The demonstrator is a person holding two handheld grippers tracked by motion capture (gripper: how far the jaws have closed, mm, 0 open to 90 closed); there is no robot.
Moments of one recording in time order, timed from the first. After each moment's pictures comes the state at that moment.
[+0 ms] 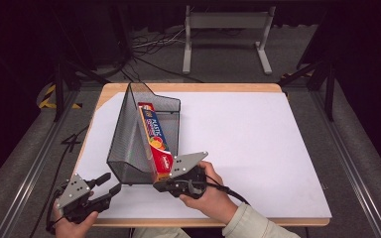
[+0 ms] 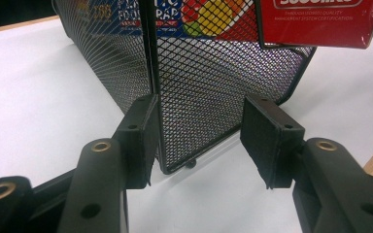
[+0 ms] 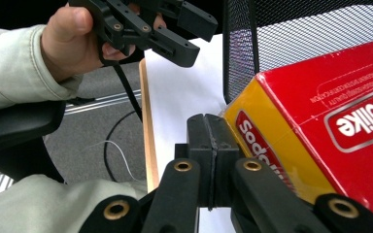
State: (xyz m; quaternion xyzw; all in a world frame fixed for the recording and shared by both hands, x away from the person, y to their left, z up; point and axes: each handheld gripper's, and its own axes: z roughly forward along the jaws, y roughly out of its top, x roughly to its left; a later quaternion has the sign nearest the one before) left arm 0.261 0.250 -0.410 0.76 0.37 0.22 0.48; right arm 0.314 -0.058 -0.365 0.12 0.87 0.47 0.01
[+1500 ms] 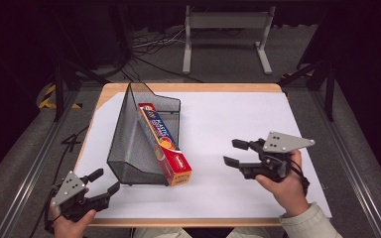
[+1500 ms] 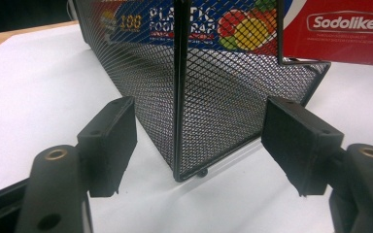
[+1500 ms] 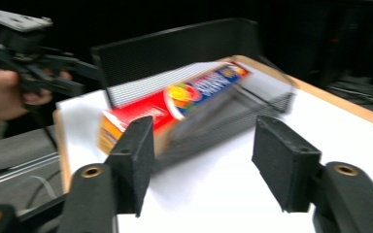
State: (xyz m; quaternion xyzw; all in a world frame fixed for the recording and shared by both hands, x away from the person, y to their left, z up) left arm 0.264 0.255 -0.409 0.74 0.39 0.22 0.50; right arm 0.319 -0.233 -0.314 0.23 0.79 0.55 0.16
